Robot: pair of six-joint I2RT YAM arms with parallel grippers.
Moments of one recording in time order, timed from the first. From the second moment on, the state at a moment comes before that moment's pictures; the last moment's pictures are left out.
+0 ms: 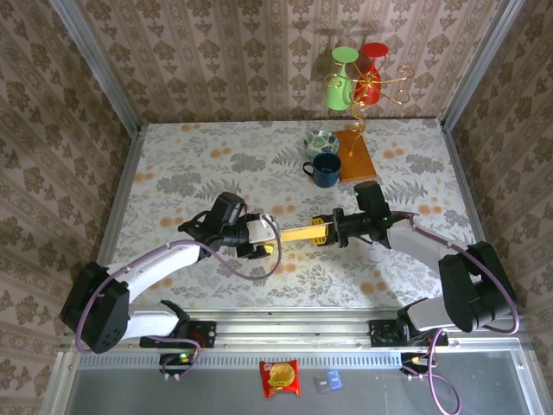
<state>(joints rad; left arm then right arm) -0.69 1.27 0.71 -0.28 0.38 0.75 0.34 1.40 0.68 -0.08 -0.94 1.94</state>
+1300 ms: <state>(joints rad) -0.79 1.52 1.11 -0.69 0.21 0.43 0.58 1.07 0.70 -0.41 -0.13 1.61</state>
